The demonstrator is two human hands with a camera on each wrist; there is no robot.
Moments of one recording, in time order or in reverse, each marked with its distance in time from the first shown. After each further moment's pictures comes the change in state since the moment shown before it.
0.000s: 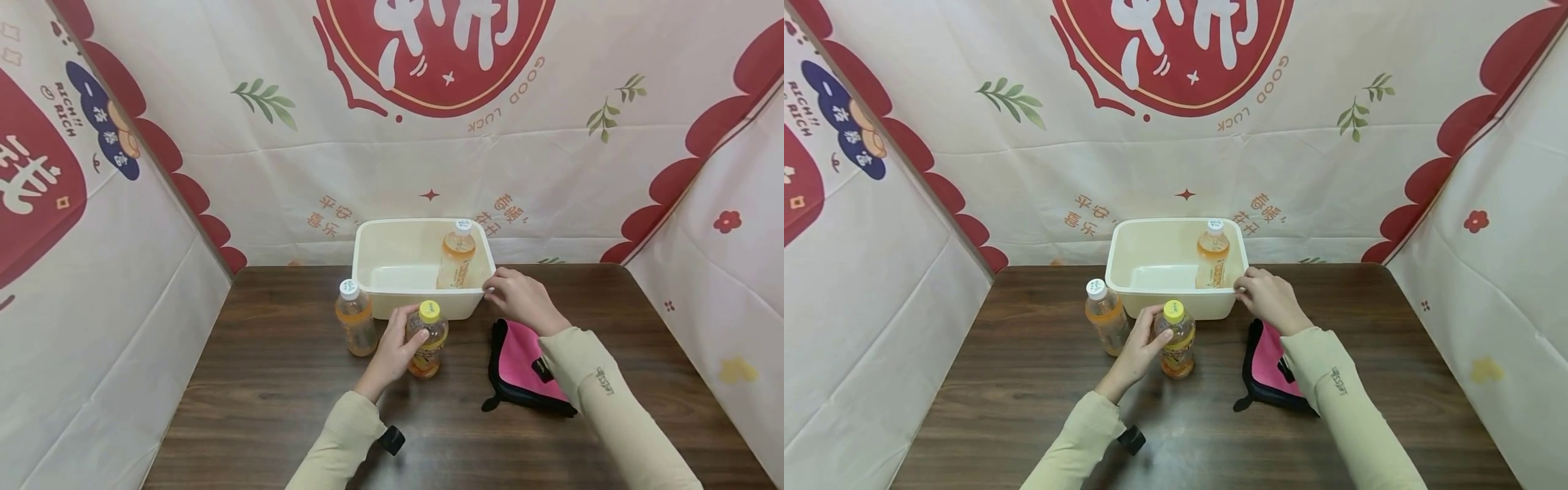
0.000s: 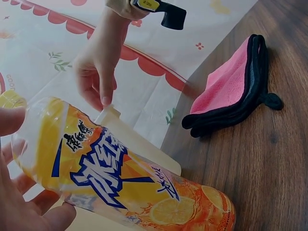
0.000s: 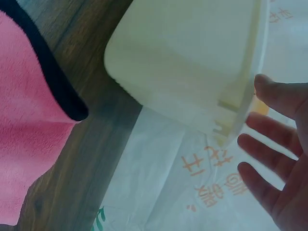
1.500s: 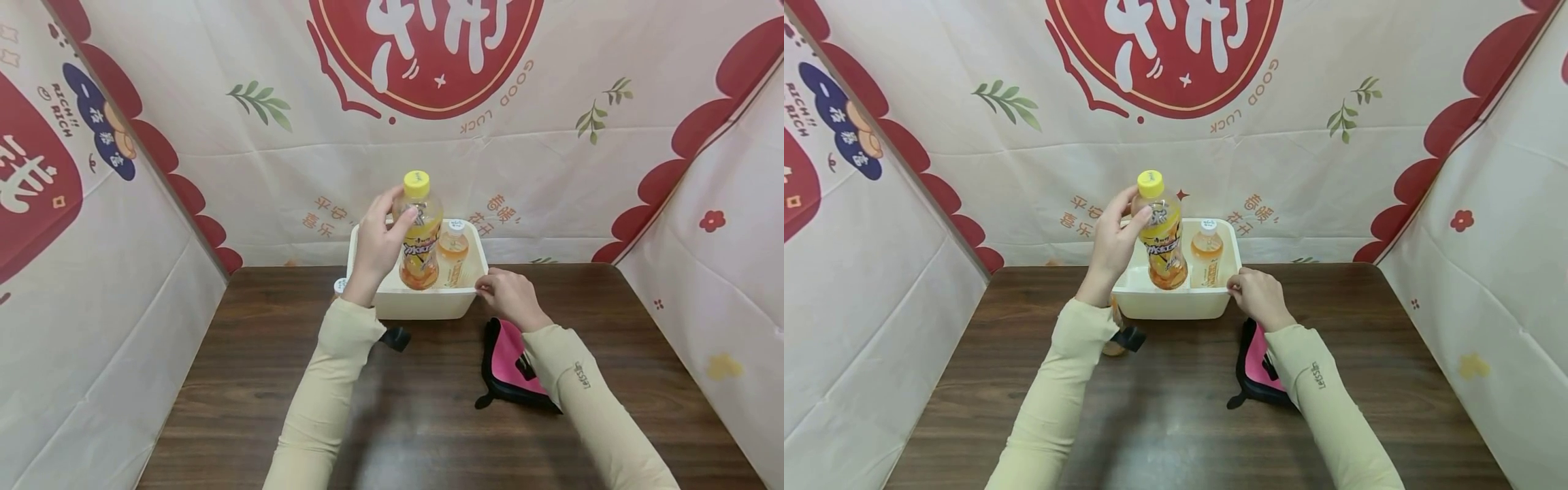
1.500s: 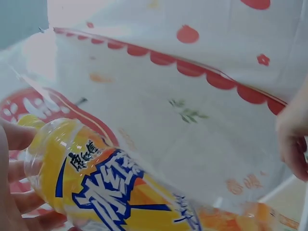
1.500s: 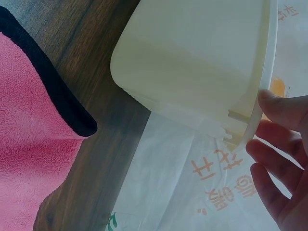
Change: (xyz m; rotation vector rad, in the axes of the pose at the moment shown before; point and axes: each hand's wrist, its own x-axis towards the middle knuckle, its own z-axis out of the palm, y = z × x) left_hand 0.094 0.128 -0.066 0.050 0.317 0.182; right_hand 0.003 -0.004 0.006 -0.008 0.055 0.090
